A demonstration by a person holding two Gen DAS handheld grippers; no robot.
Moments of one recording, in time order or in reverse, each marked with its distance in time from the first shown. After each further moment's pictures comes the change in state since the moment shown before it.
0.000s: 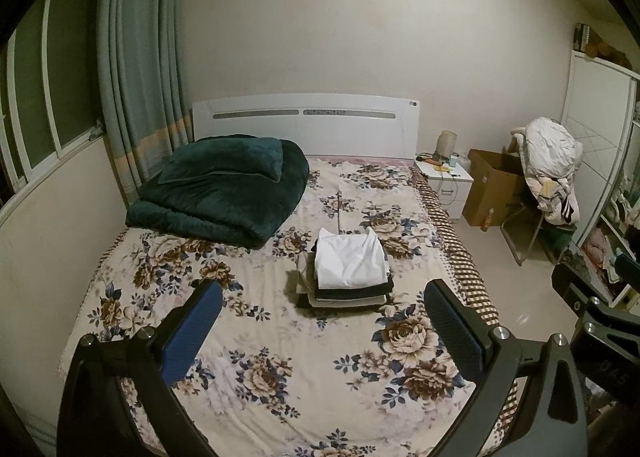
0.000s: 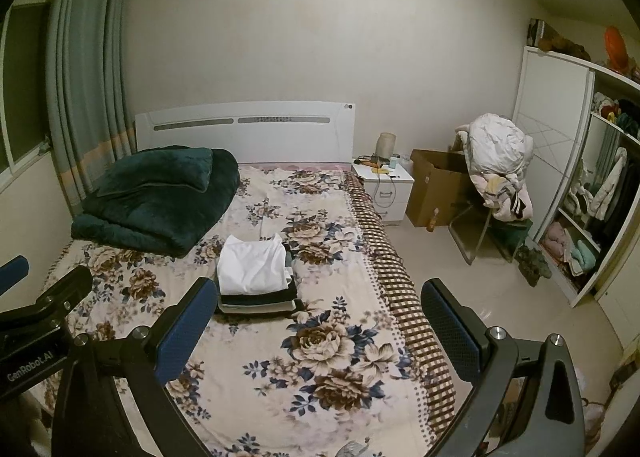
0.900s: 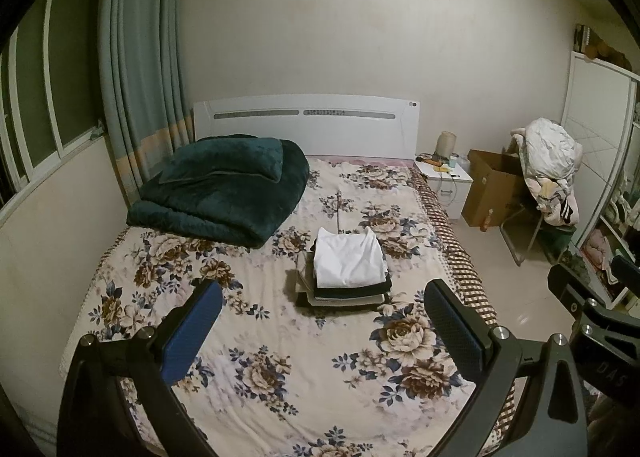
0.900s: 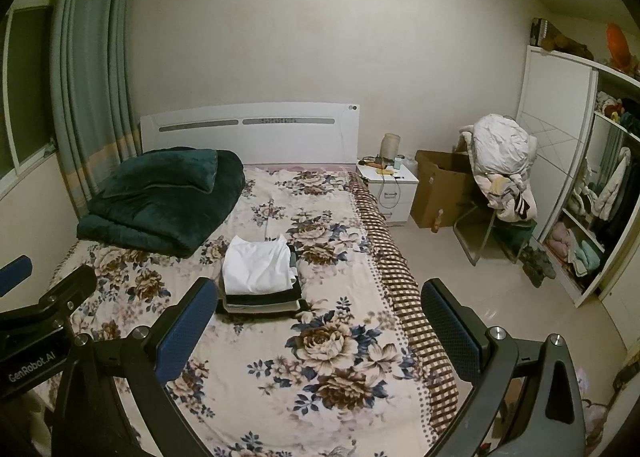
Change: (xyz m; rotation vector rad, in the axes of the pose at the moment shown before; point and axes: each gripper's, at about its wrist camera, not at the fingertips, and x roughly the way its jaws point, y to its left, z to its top) left arm -0.014 -0.007 0.008 0.000 0.004 0.002; right arm -0.014 0.014 0.017 0.001 0.002 0.023
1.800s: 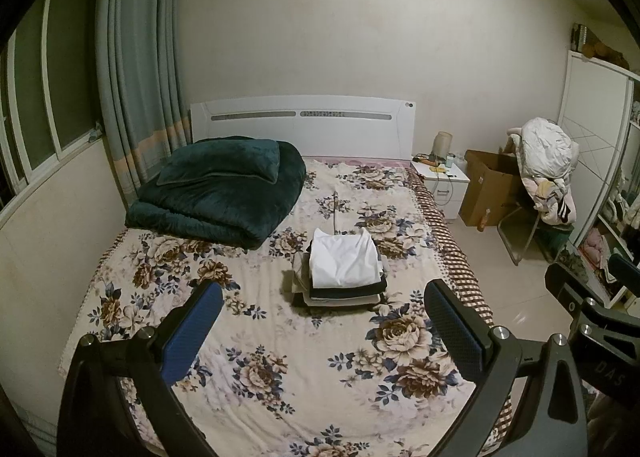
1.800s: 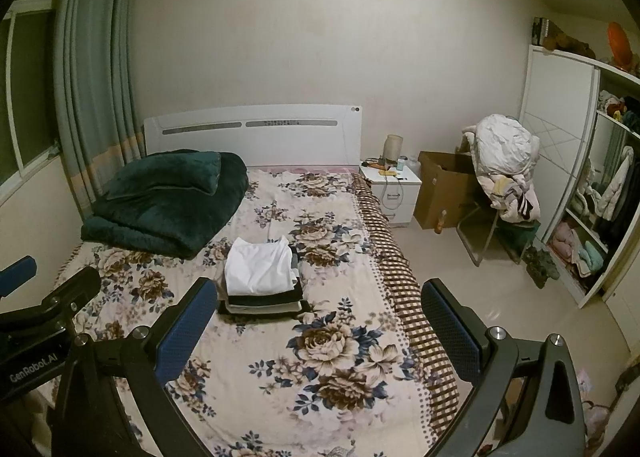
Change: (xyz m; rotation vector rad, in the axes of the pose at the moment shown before) left arm -0.004 -0.007 0.000 -0.002 0.000 -0.005; right arm -0.003 -0.002 -0.001 0.009 -0.002 0.001
